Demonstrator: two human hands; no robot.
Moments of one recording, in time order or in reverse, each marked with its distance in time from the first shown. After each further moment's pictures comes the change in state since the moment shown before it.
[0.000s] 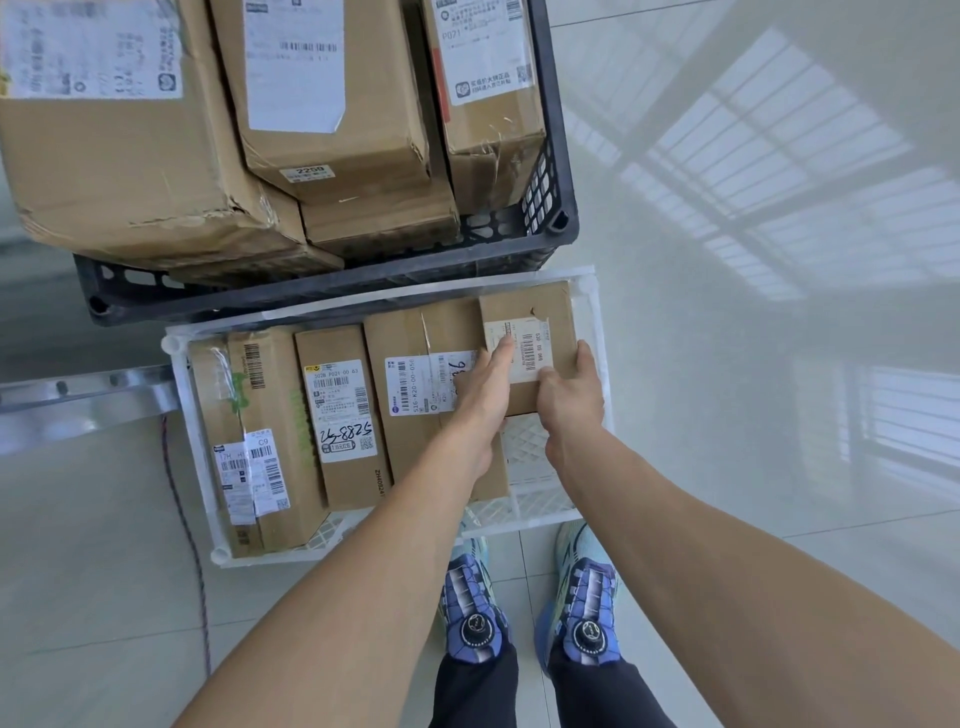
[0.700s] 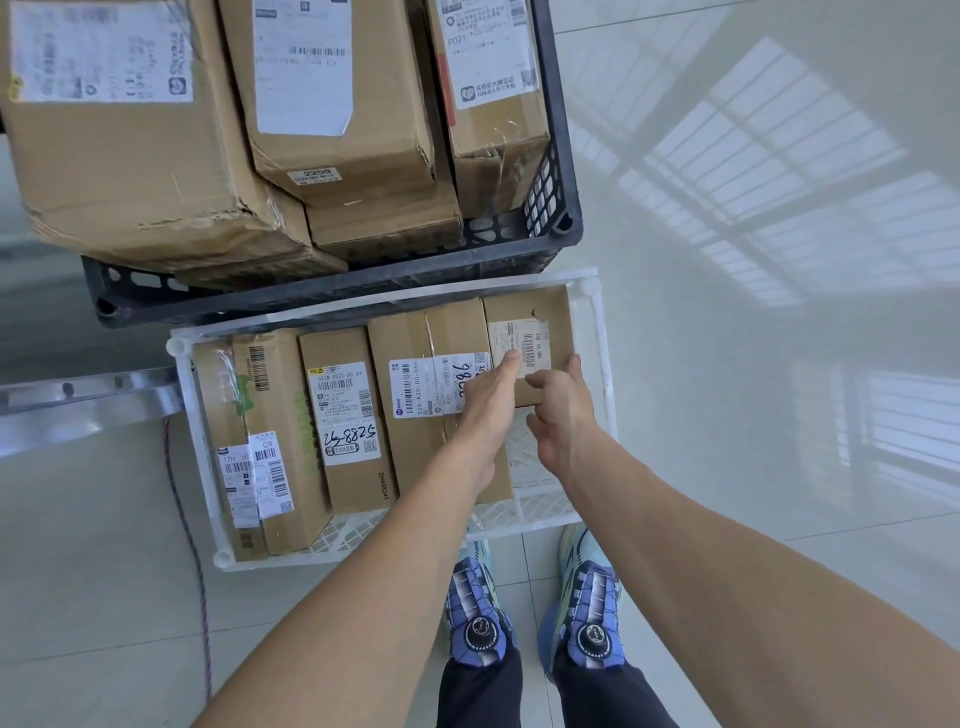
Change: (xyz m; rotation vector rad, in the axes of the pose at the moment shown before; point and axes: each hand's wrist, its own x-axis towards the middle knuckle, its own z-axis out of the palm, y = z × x) left_hand -0.025 0.005 0.000 0.097 0.004 0.047; right_hand -0.011 -0.004 0.002 0.230 -0.216 0.128
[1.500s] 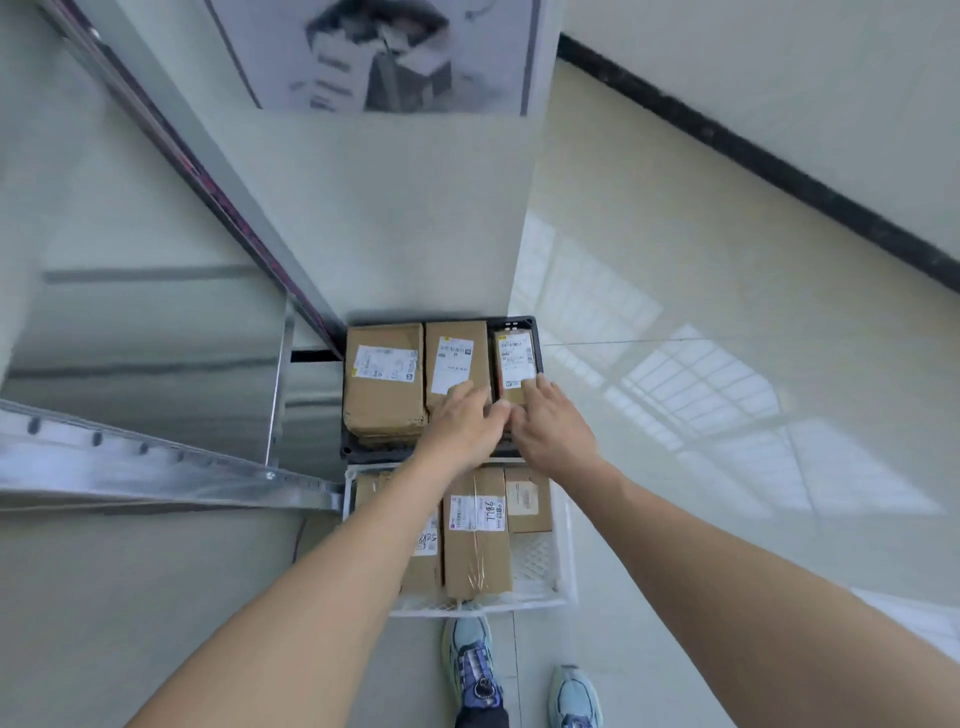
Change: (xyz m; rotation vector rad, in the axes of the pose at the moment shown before) left_hand -0.373 0.233 -0.086 0.802 0.233 0.504; right_hand -0.394 -0.172 0.007 -1.303 0.011 -0.968
